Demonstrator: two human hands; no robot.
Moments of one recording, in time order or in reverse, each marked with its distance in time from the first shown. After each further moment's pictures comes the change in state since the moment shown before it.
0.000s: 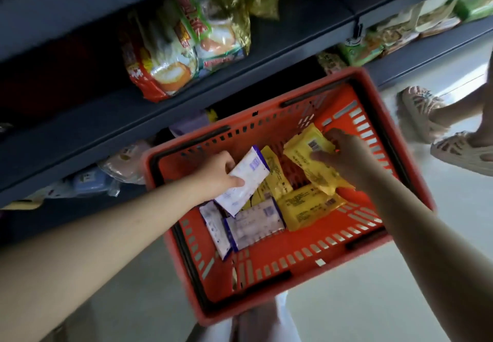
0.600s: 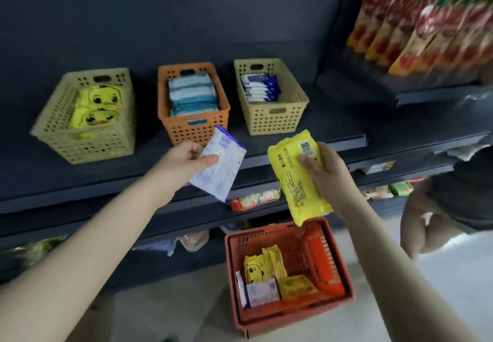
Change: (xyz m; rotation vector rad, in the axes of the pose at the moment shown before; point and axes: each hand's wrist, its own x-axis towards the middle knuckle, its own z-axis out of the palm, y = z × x) left_hand -0.385 0.147 -0.356 -0.669 0.473 0.210; right_hand -0.263 -0.356 -0.276 0.541 0.116 -0.446
